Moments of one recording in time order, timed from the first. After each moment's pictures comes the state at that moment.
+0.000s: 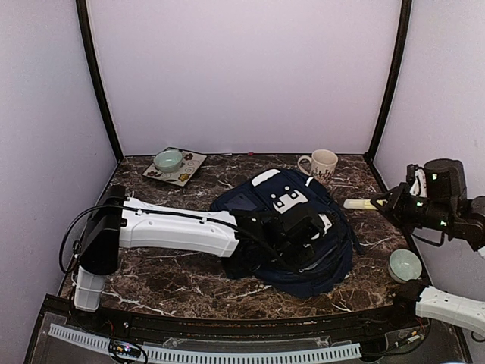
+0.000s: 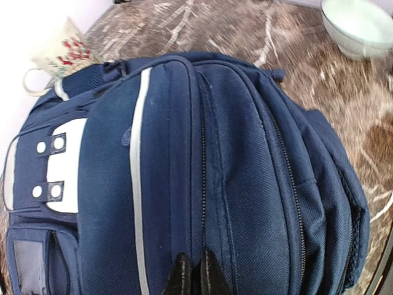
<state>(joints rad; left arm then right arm) -1.31 2.16 1.77 -0.39 -0.41 0.02 0.60 0.61 0.93 -0.92 0.14 1.03</state>
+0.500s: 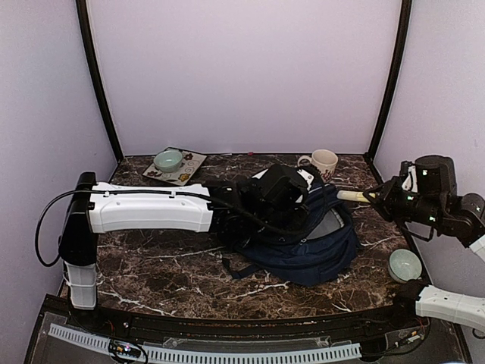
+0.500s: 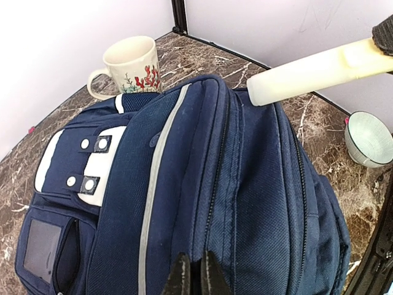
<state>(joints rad) -1.24 2.01 1.76 -0.36 -0.43 -0.21 0.60 0.66 0.89 -0.78 0.15 1.09</state>
